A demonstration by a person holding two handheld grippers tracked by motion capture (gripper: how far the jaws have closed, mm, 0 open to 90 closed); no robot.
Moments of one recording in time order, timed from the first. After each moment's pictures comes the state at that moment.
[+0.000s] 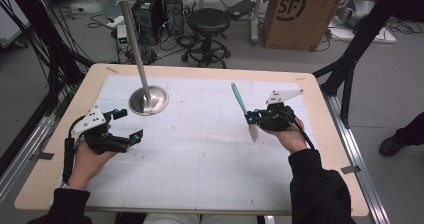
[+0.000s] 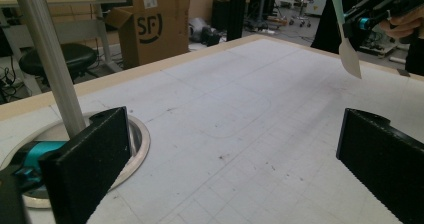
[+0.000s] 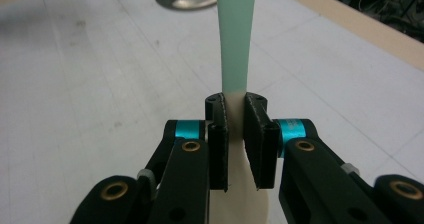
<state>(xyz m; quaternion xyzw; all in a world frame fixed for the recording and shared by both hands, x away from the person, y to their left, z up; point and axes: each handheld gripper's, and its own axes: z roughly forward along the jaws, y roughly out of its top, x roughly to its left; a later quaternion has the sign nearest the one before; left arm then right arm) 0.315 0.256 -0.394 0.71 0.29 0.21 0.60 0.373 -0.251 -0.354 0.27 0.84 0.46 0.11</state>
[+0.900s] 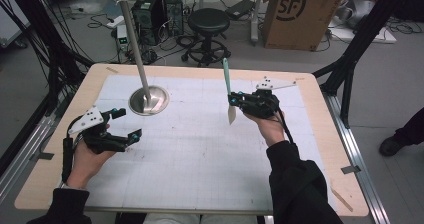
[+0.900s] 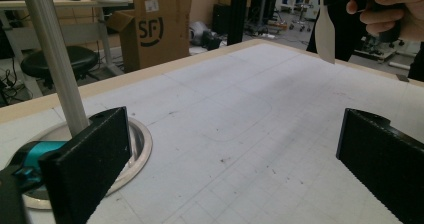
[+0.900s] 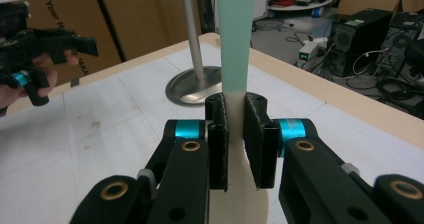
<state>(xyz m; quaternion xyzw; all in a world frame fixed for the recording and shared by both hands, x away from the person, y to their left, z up) 0.315 0.259 -0.392 0.71 0.29 0.21 0.61 0.390 -0.207 -0.335 0.28 0.76 0.57 0.13</state>
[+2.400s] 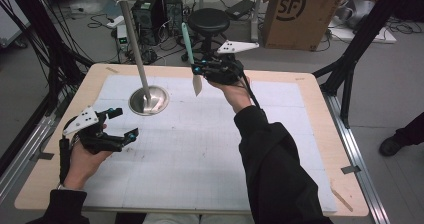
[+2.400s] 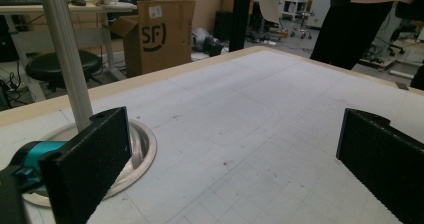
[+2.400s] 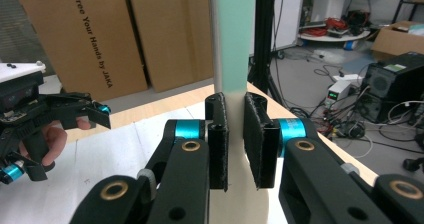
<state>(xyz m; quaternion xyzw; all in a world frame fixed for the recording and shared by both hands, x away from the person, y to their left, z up) 0.312 0.267 -0.390 0.70 0.29 0.21 0.62 0.446 -0.112 -0.274 0.21 0.76 0.60 0.12</state>
